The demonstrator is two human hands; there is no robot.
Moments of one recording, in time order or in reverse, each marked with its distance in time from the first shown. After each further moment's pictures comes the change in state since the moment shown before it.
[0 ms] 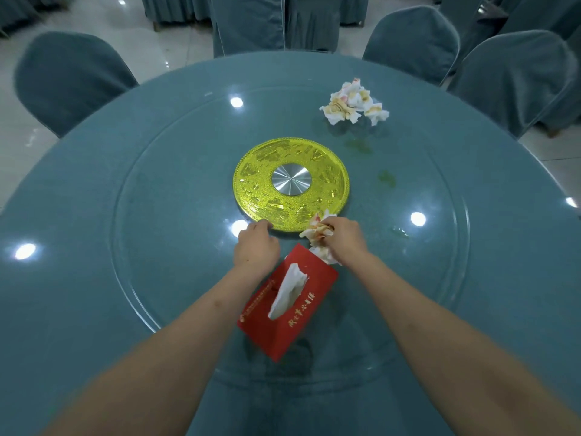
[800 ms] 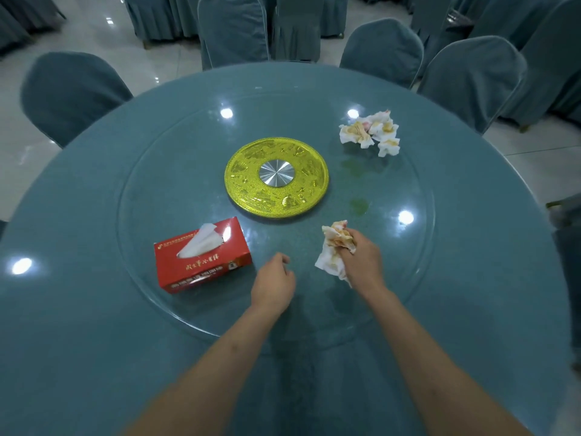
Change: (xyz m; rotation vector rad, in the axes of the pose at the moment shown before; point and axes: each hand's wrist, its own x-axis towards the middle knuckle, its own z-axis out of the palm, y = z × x) left_hand -0.138 0.024 0.037 -0.096 -0.103 -0.056; right_hand -0.137 0.046 -0.029 0.336 0.284 0.048
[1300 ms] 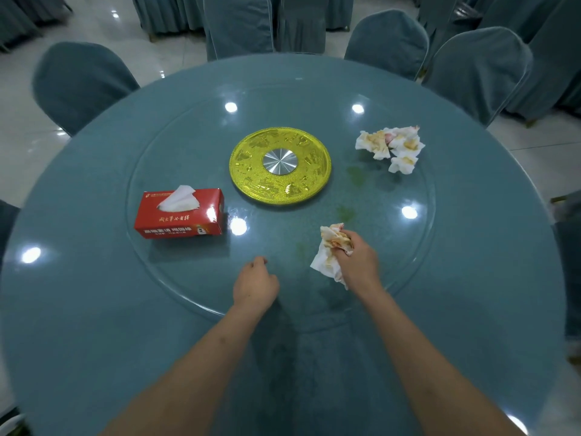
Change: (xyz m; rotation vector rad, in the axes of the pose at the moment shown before) left_hand -0.028 -0.044 -0.008 0.135 -0.034 -0.118; right_hand -0.044 0.003 0.002 0.114 -0.055 0.083
